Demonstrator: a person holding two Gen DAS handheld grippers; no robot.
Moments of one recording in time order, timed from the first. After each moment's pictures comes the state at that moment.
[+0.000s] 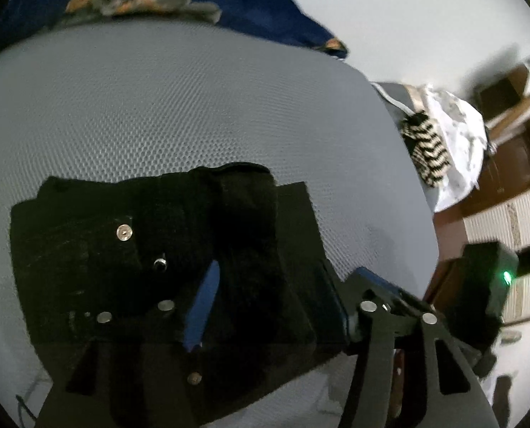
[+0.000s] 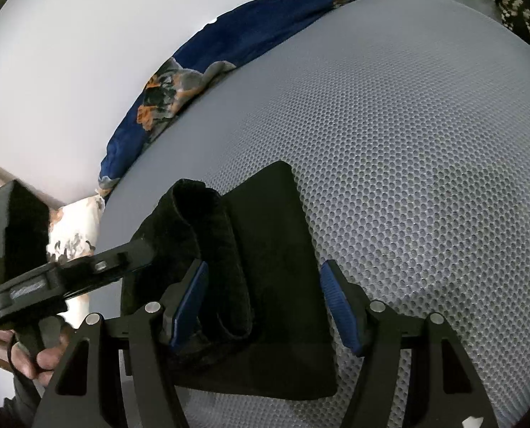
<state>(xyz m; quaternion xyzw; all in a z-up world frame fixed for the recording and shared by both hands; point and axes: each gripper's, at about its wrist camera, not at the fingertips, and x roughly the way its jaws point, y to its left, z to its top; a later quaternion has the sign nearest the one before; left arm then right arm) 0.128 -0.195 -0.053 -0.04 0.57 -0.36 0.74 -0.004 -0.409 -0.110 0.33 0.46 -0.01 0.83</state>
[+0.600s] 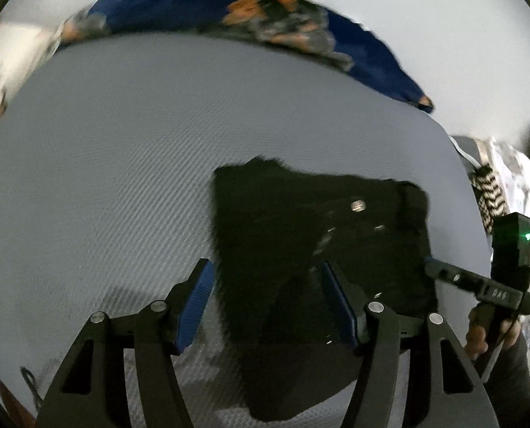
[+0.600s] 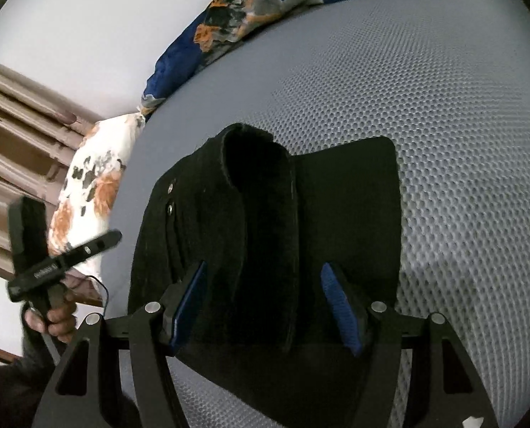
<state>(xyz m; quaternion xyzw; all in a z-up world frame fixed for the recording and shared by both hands) 0.119 -0.046 -0.068 -0.07 0.54 -0.19 0.82 0.069 -0.377 -0.133 0.27 0.53 0.16 0.78</state>
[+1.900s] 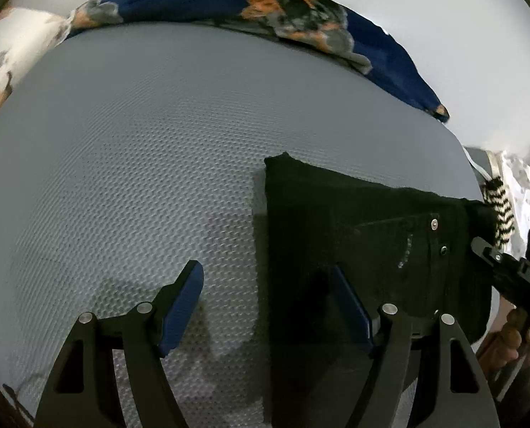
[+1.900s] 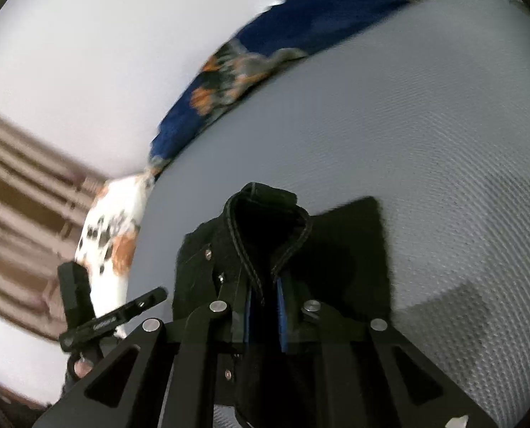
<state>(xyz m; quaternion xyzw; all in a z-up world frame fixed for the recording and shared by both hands) 0.131 -0.059 -0.088 -0.07 0.53 -0.17 0.83 0.053 -0.409 -0.099 0.35 0.46 0.10 0.81</state>
